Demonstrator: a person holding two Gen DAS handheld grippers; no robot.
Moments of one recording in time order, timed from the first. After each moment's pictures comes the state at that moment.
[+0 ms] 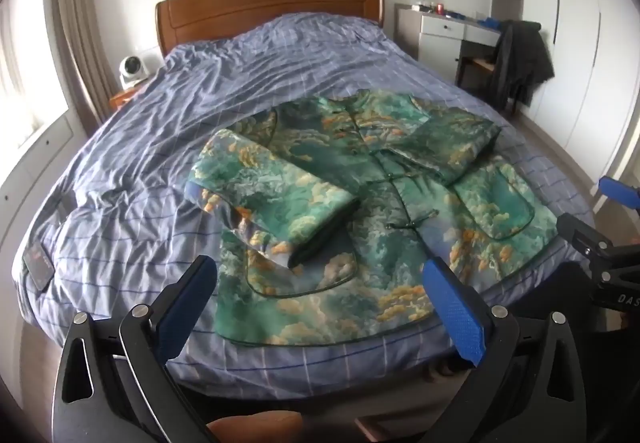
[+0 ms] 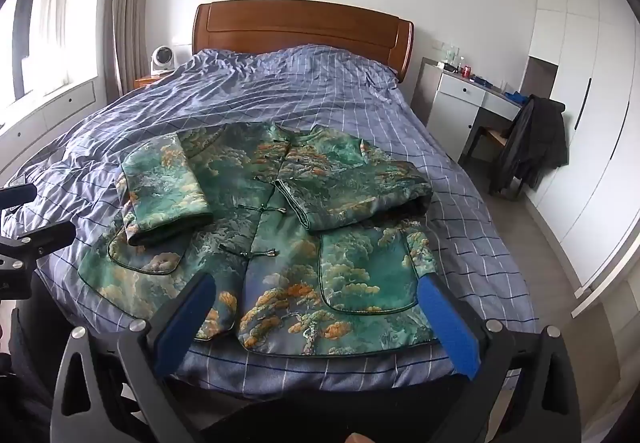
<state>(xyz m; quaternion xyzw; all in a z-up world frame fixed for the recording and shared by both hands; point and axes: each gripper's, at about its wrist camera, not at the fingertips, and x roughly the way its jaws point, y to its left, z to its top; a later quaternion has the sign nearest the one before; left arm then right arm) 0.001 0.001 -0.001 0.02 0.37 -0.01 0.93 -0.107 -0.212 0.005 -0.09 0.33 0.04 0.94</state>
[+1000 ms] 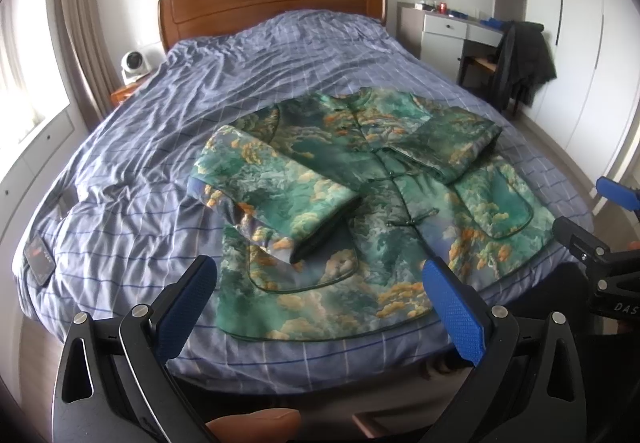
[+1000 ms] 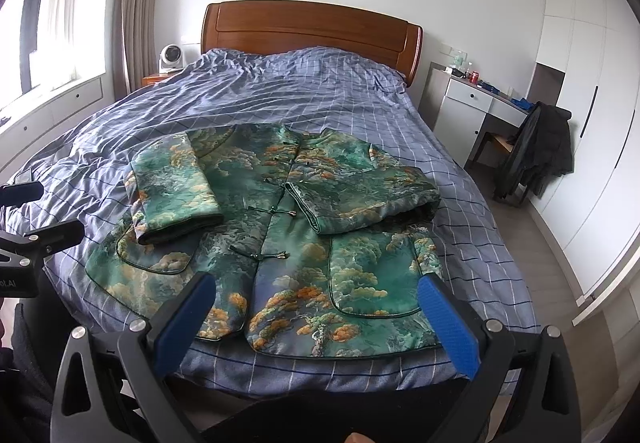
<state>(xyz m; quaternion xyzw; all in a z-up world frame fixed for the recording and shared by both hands) -0.001 0.004 0.000 0.02 0.37 -0.01 0.93 -0.110 -0.204 0.009 -0.10 0.33 0.05 0.94</state>
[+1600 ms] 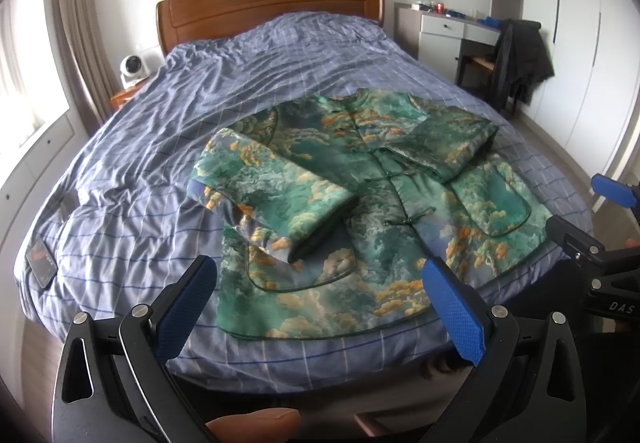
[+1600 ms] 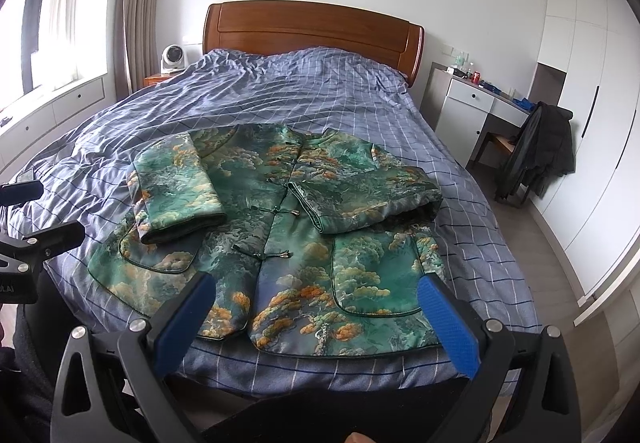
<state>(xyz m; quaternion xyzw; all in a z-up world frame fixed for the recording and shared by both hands) -0.001 0.005 0.001 0.02 0.37 -0.01 0.93 -0.113 -0.199 0.010 -0.10 0.33 0.05 0.94</state>
